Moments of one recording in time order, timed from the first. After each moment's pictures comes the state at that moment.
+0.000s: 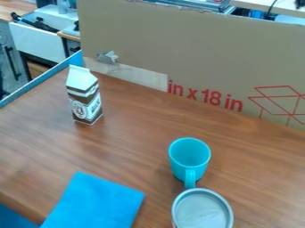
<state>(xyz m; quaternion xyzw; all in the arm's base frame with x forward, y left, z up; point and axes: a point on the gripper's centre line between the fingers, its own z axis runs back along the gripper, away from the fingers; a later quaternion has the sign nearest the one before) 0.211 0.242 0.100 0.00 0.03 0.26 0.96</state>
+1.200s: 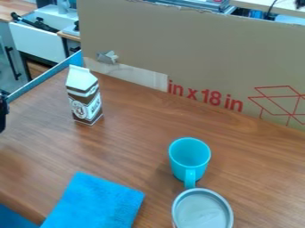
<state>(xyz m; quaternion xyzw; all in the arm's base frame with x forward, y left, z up) 0.207 0.248 0.040 0.02 0.07 0.29 0.96</state>
